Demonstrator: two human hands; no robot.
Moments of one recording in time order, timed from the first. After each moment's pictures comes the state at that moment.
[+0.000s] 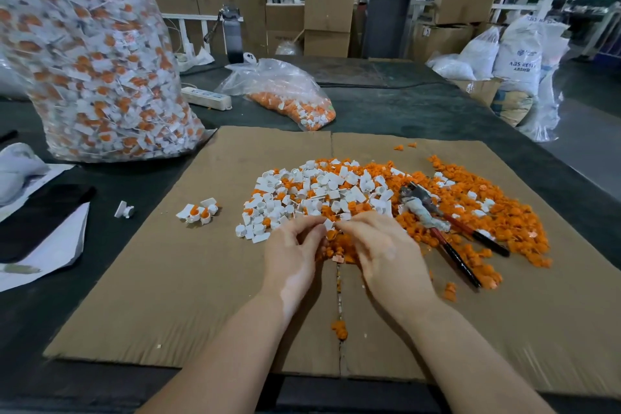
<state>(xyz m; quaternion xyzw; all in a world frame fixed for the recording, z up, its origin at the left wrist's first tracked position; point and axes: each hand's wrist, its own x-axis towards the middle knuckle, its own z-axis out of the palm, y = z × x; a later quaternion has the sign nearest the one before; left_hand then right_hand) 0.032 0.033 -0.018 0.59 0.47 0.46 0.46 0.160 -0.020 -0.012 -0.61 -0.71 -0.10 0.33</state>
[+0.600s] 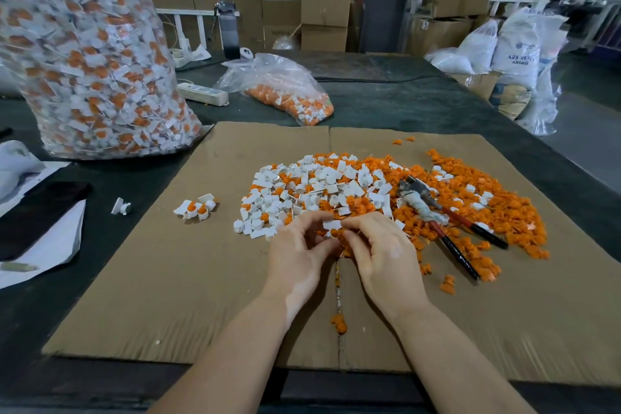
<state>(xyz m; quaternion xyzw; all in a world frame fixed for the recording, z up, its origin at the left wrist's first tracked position) 0.031 0.026 -0.021 0.67 0.45 0.43 0.42 0.153 -0.021 -0.021 -0.61 -0.66 -0.06 0.43</state>
